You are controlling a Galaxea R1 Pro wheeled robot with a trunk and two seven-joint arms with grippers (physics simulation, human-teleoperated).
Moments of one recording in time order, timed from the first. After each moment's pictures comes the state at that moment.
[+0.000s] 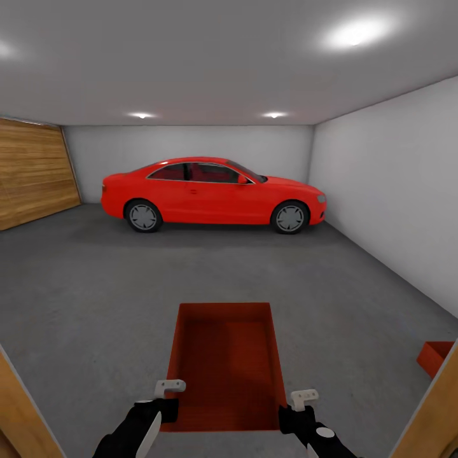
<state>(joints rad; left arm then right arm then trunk) -0.43 -0.10 0.04 -0.58 -0.03 0.39 0.08 -0.43 0.03 0.13 -0.37 -0.07 -0.05 0.08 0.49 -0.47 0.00</state>
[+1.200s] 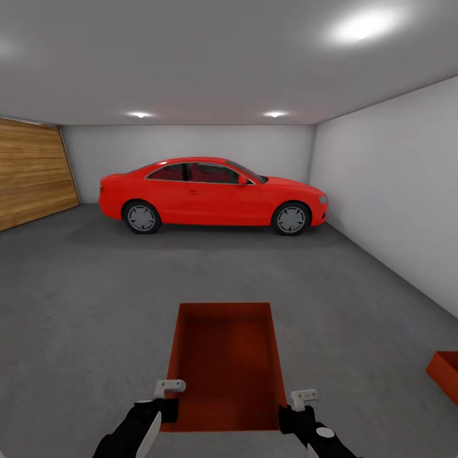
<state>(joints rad) -0.43 -0.10 0.04 -0.58 -0.03 0.39 0.08 -0.43 0.03 0.13 -0.37 -0.07 -0.04 0.08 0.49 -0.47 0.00</state>
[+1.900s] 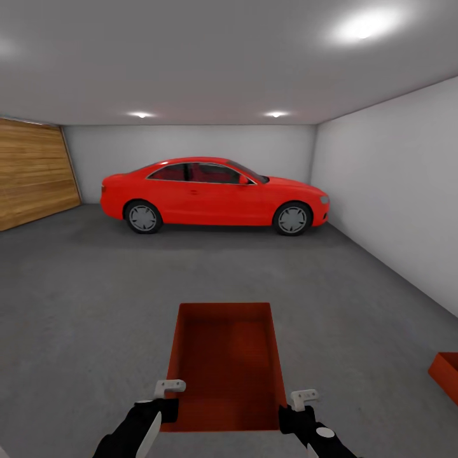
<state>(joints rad) -0.43 -0.10 0.04 -0.58 -0.03 0.39 0.08 -0.43 0.03 0.13 -0.37 -0.07 -0.04 0.08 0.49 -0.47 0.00</state>
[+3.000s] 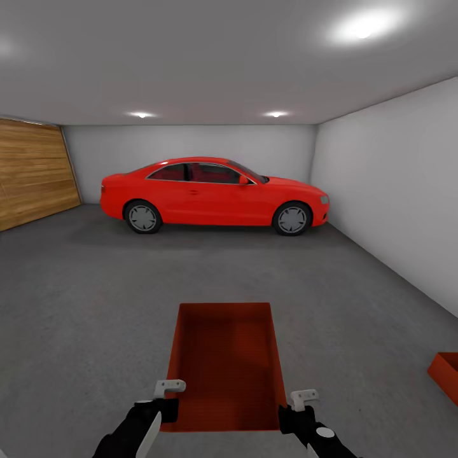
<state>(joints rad) -0.43 -0.10 0.04 -0.58 -0.03 0.39 0.08 -0.43 0.03 0.13 -0.37 -0.07 -0.04 0.08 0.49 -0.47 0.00</state>
